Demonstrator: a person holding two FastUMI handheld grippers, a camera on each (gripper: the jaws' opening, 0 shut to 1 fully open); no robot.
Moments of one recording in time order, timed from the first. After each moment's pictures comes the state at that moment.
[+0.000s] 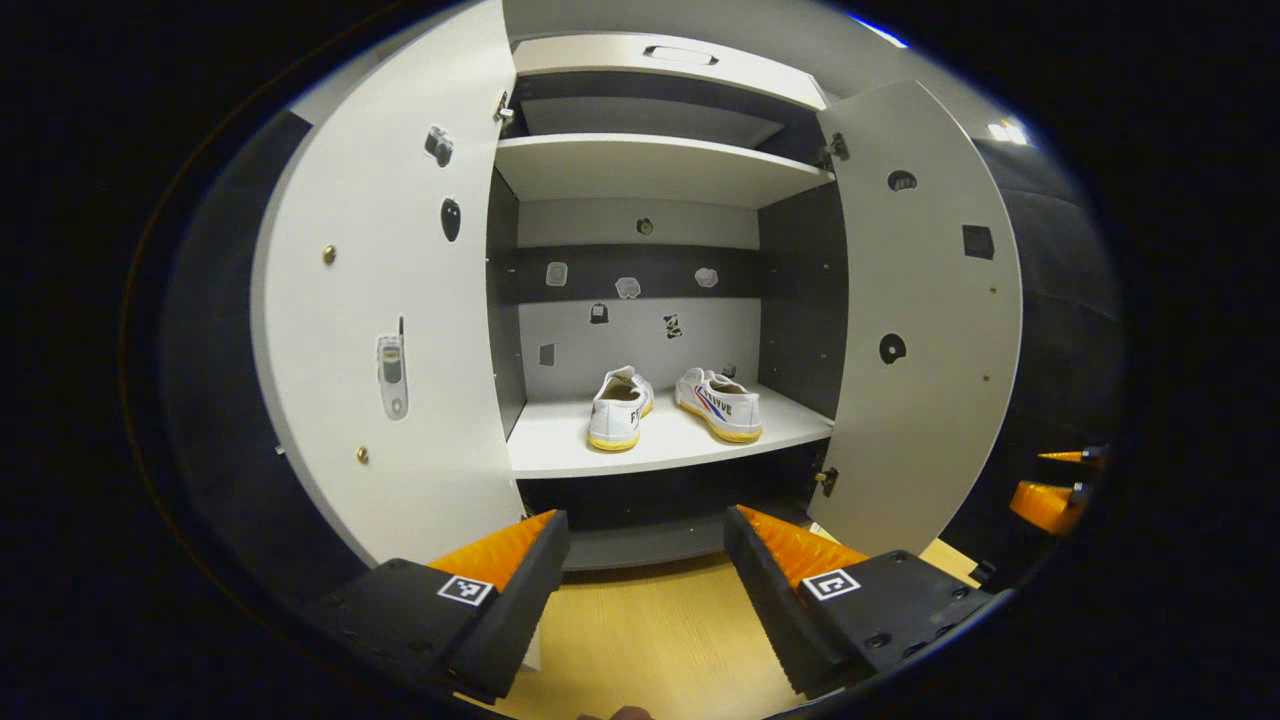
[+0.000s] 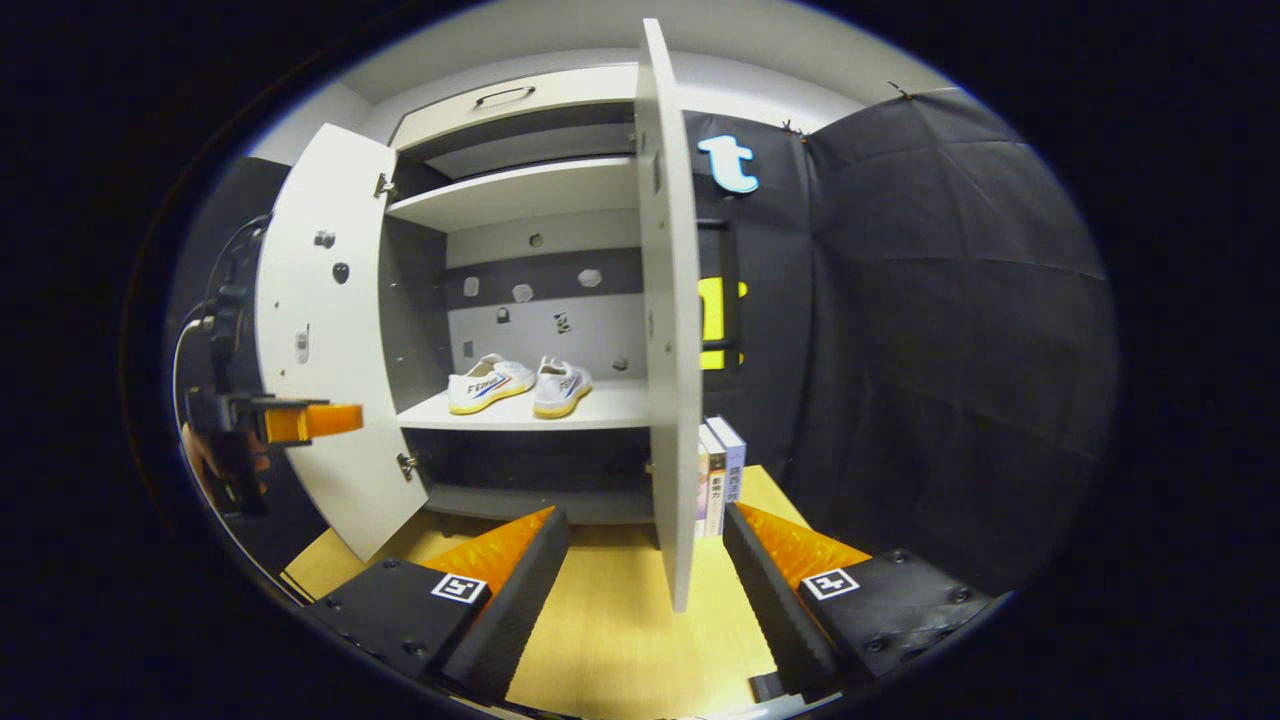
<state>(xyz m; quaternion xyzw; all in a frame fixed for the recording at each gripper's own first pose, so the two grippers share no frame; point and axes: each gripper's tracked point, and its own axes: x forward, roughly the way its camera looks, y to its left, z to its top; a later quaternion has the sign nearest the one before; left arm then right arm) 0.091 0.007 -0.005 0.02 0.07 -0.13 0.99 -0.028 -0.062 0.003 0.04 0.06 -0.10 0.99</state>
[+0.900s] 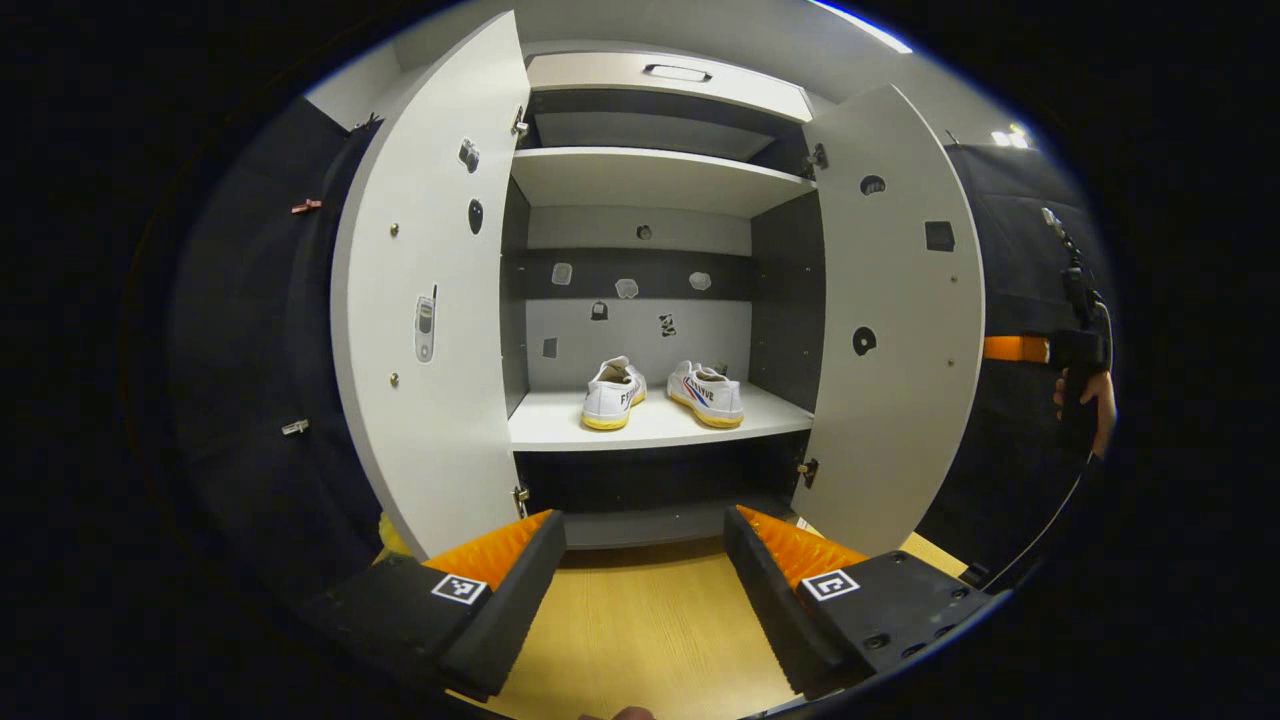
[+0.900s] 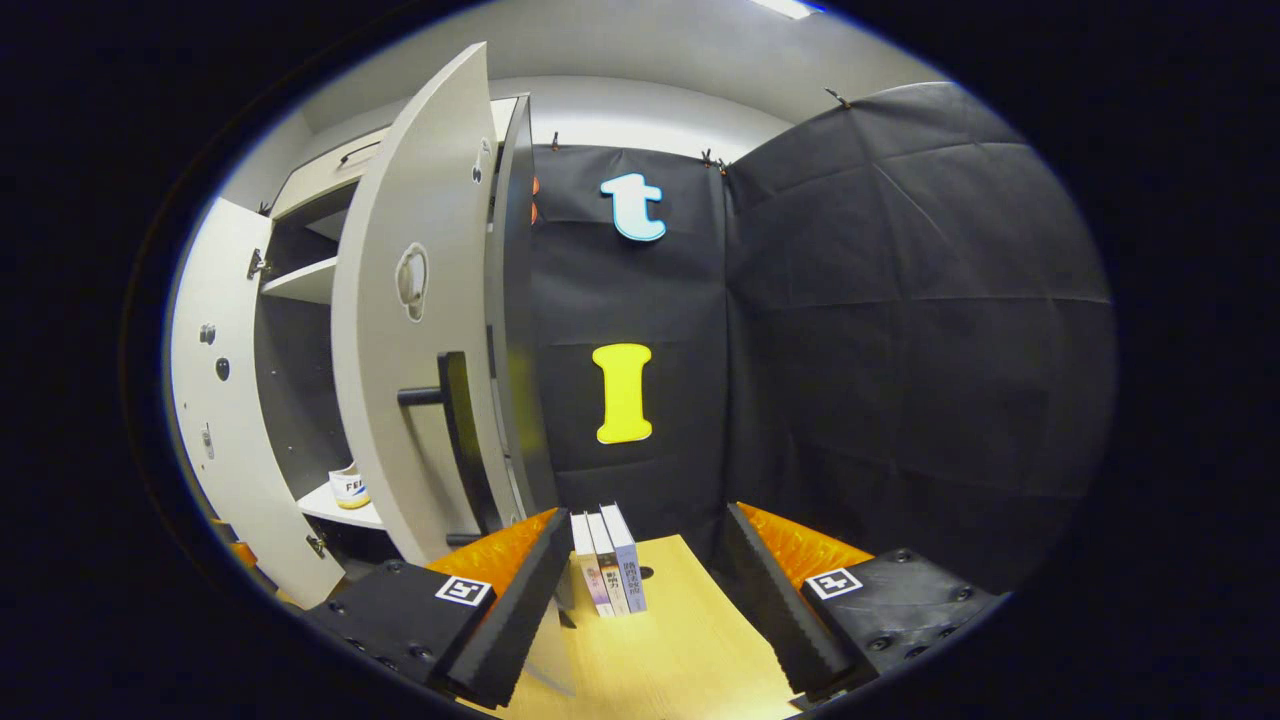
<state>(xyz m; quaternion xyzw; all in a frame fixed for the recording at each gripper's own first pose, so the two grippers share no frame) 0.048 0.000 -0.029 0.01 0.06 -0.11 0.99 0.056 -0.218 0.099 0.05 0.00 -0.18 0.98</state>
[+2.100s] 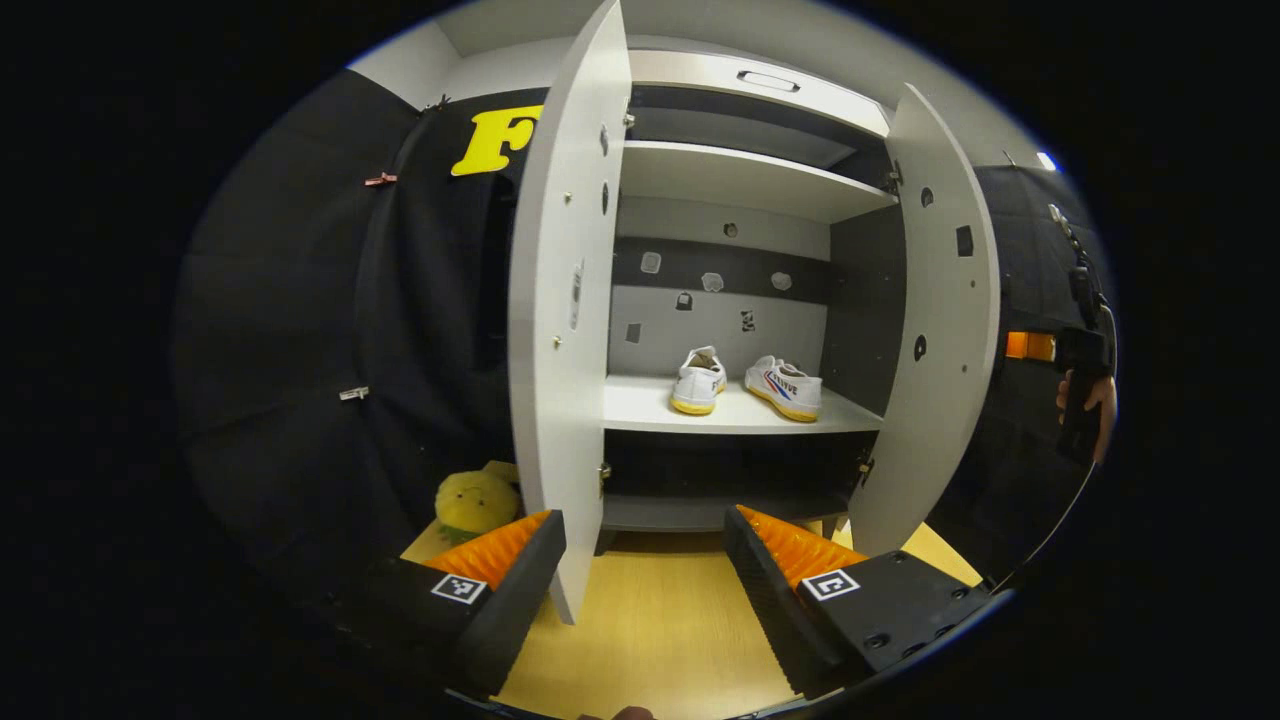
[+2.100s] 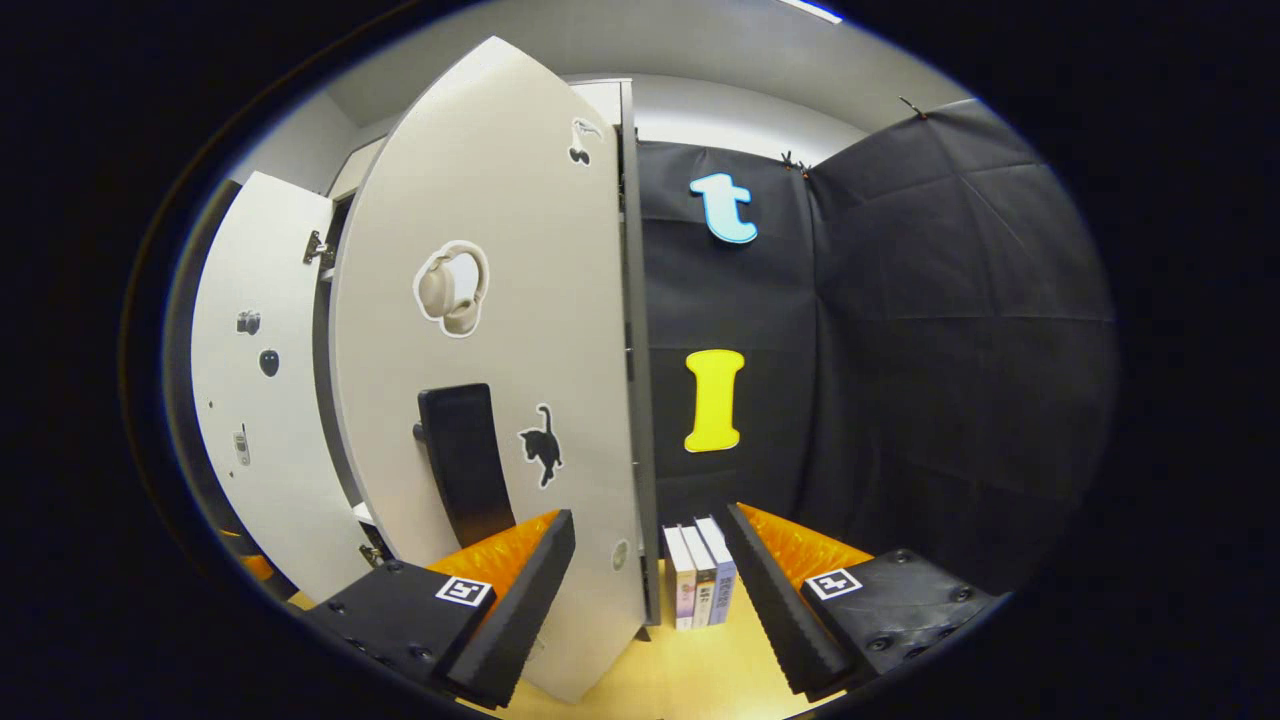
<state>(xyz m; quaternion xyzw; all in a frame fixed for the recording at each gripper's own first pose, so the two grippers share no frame) 0.033 0.092 -0.037 -0.02 0.07 -0.02 1.00 0.116 -0.087 0.104 0.05 0.00 -0.08 1.00</state>
